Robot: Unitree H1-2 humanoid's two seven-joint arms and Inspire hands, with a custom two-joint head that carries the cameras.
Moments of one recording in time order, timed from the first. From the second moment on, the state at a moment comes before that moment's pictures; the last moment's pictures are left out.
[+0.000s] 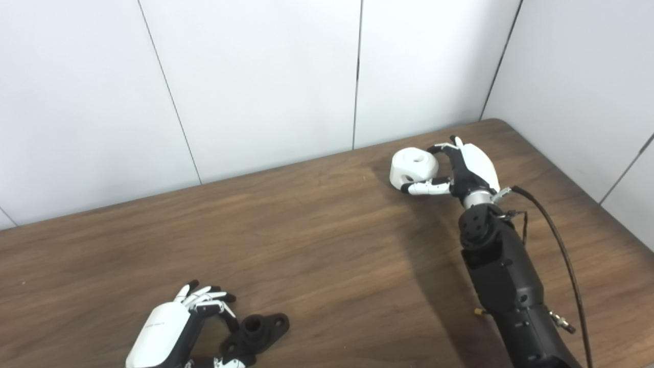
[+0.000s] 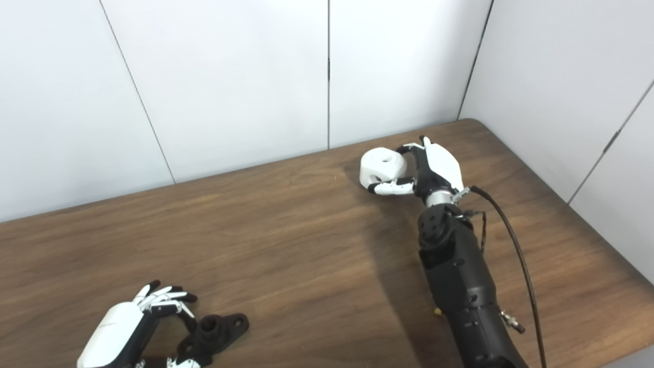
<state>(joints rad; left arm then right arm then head) -0.06 0.31 -0.31 -0.17 0.71 -0.09 -0.18 -0.37 -0.31 -0.19 0.10 -0.77 0.47 0.05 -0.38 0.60</state>
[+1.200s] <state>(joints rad) -0.07 0.32 -0.31 -0.18 0.71 -0.10 -0.21 -0.37 -0.36 -0.11 0.16 -0.68 0.47 -0.07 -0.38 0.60</state>
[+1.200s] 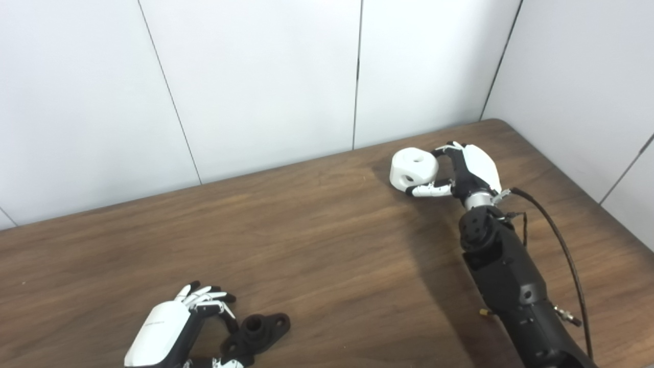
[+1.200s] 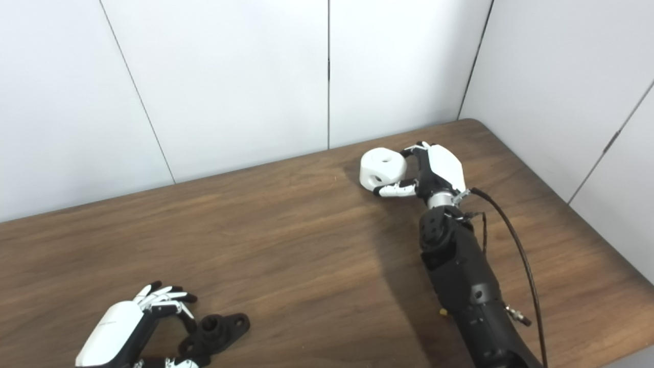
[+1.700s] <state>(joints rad) -0.07 0.32 -0.31 -0.18 0.71 -0.10 -0.21 -0.37 -0.36 -0.10 0.17 -0.69 0.47 -0.09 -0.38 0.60</state>
